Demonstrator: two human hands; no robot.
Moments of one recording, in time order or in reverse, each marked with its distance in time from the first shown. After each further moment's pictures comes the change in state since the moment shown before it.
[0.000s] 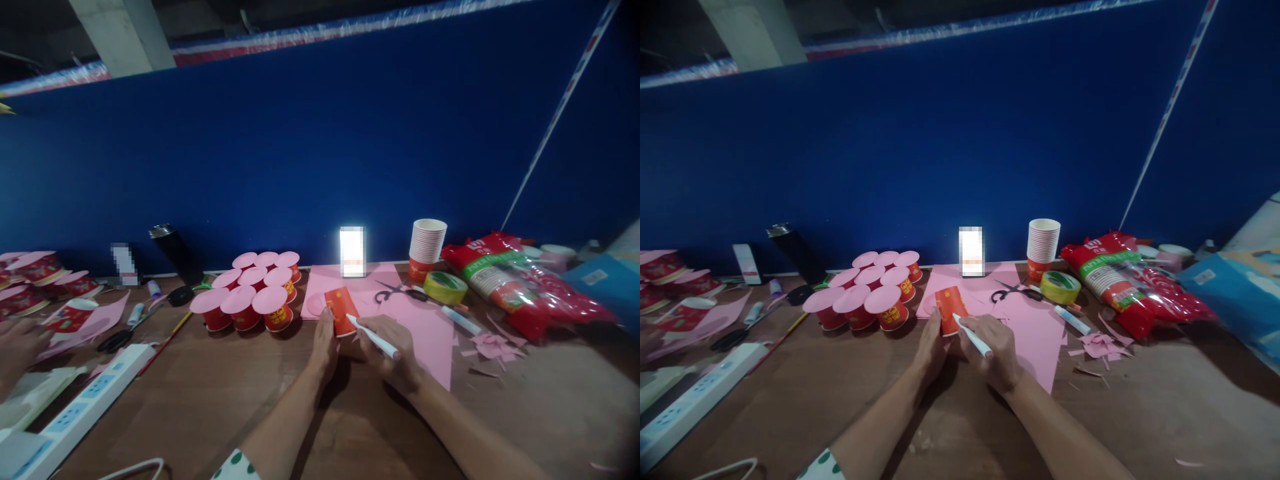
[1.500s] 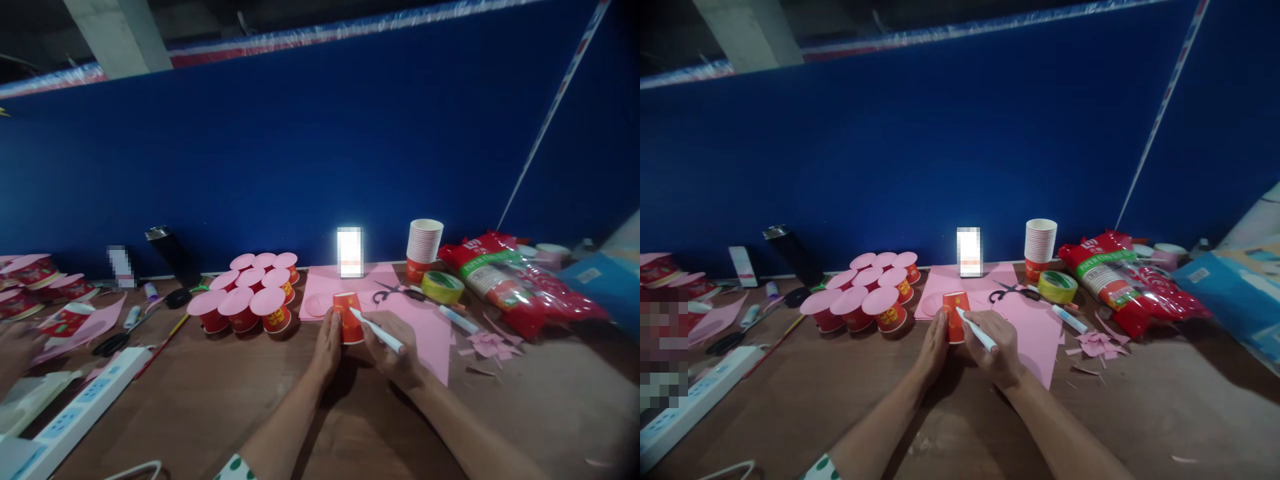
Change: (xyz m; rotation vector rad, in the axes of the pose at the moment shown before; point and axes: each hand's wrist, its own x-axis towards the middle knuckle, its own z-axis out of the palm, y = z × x) left_hand -0.010 0.009 0.002 0.453 -0.126 0.148; right_hand 0.005 0.003 -0.005 0.034 0.093 -0.006
